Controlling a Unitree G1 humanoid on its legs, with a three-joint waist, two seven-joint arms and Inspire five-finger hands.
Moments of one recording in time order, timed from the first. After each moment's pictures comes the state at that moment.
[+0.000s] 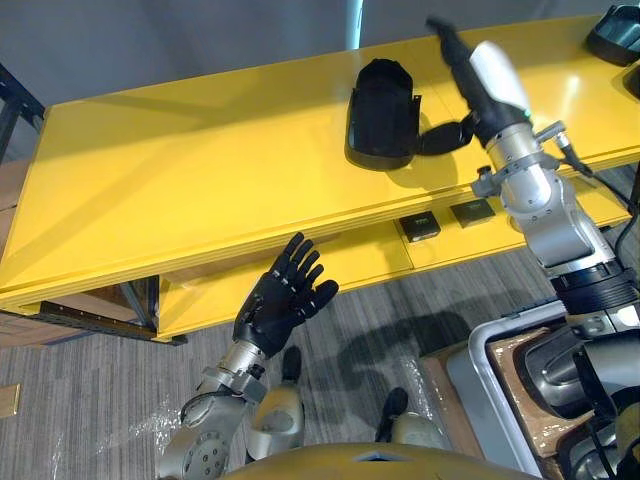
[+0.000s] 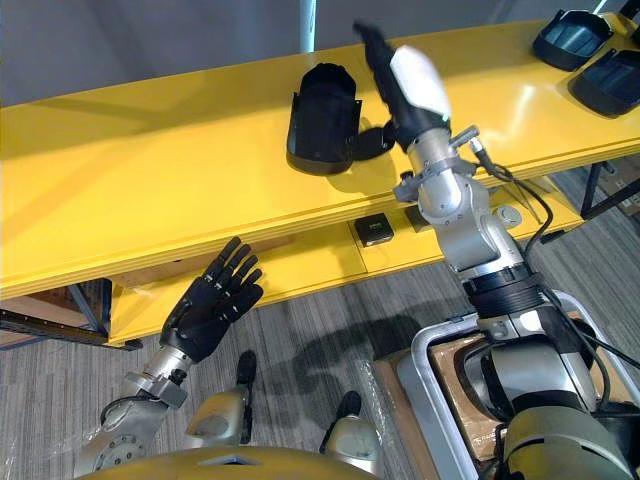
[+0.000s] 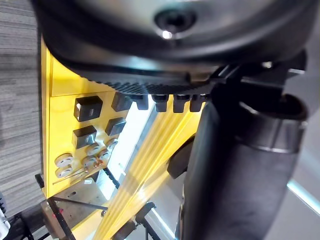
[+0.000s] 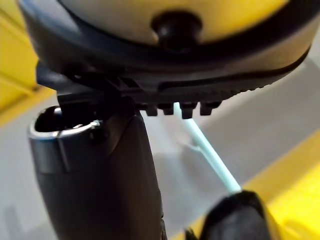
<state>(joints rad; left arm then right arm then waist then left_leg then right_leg) 0.37 0.24 -0.24 -0.21 -0.81 -0.04 -0.24 -0.72 -0.74 0.25 0.08 -0.25 0.00 -0.13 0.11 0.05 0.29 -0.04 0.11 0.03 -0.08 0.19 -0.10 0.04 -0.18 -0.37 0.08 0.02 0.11</state>
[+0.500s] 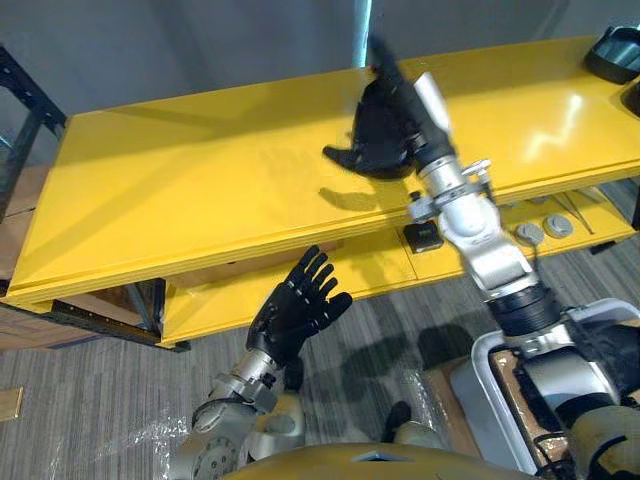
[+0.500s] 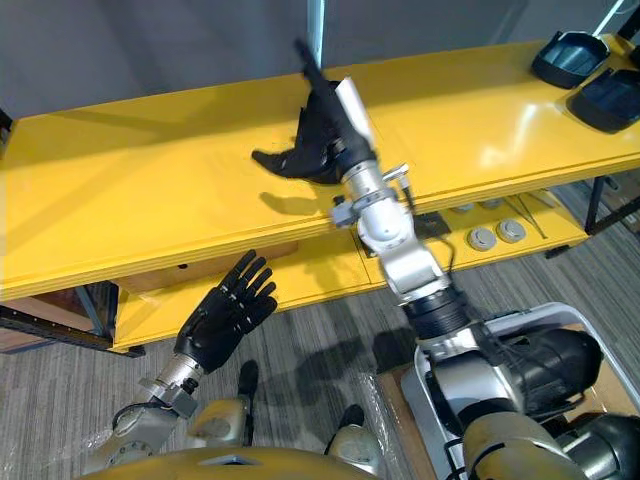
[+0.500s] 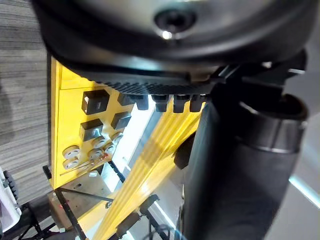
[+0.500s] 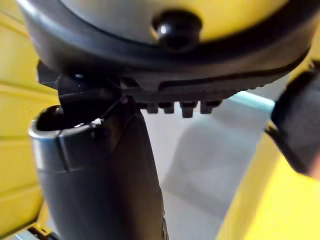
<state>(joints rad) 0.37 0.23 -0.31 -0.18 -0.82 -0.05 -0.24 -0.64 -0.38 0.37 0.16 0.09 -0.01 -0.10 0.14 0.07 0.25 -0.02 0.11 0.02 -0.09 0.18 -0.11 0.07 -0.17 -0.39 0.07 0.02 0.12</state>
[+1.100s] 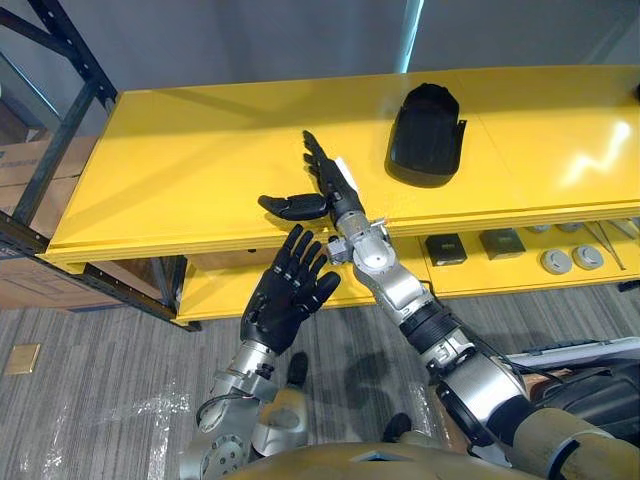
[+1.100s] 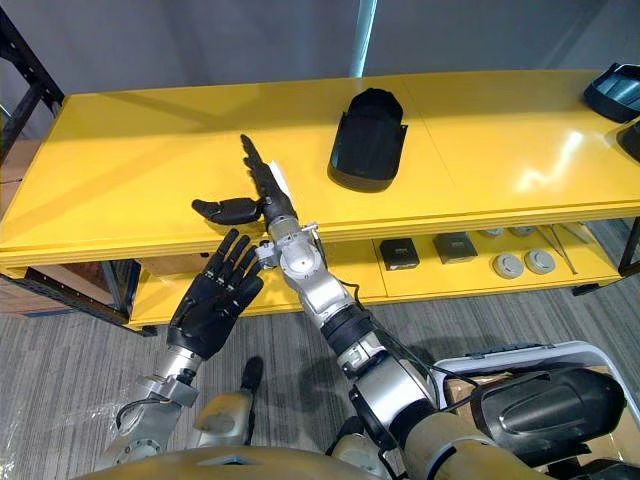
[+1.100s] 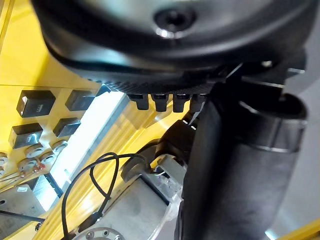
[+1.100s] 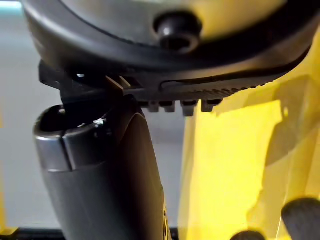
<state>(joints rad) 0.37 0.16 -0.30 -0.19 -0.83 -0.16 -0.24 -0.65 -0.03 0.45 0.50 0.17 -0.05 -0.28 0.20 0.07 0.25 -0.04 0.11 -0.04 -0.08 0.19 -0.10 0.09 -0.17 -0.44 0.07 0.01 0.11</state>
